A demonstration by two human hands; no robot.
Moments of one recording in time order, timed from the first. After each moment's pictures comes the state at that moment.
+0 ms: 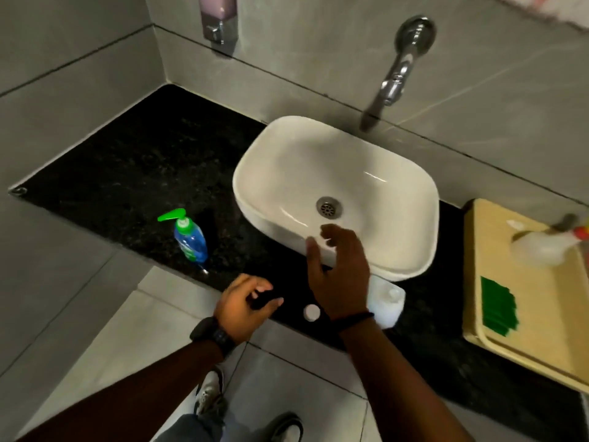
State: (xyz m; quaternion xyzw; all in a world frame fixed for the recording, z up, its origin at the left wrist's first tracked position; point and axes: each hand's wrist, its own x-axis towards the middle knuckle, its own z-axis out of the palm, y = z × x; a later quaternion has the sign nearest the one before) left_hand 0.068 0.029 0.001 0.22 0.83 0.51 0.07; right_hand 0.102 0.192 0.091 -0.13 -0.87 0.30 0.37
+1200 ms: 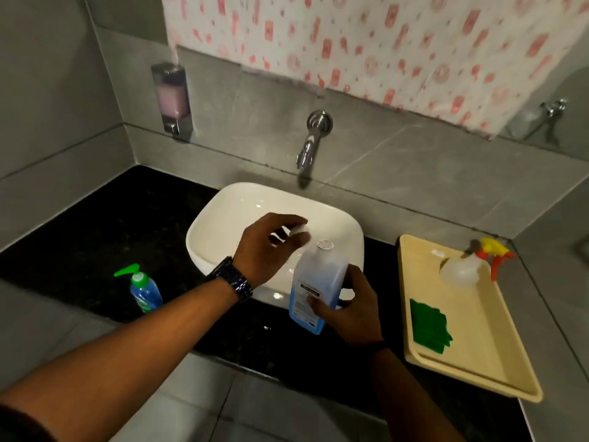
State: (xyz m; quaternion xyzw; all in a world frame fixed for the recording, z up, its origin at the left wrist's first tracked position) left_hand 0.068 0.162 0.210 0.34 0.74 0.59 0.02; right_hand 0.204 0.298 0.135 -0.20 -0.85 0.42 0.25
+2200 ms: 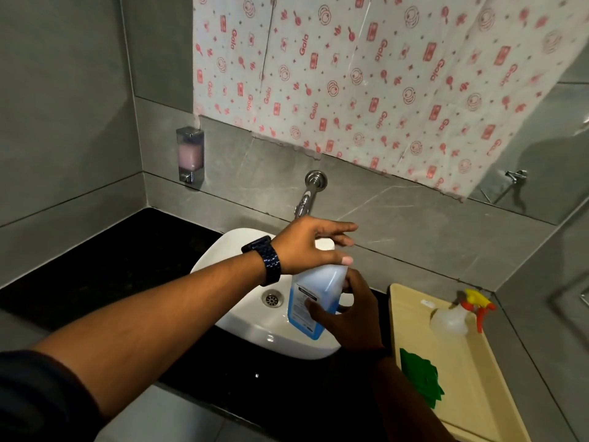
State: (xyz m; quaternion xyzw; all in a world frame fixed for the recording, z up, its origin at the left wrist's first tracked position) left_hand 0.070 0.186 0.318 0.51 0.67 0.51 0.15; right_hand 0.188 0.297 0.224 -0.13 -0.87 0.36 0.32
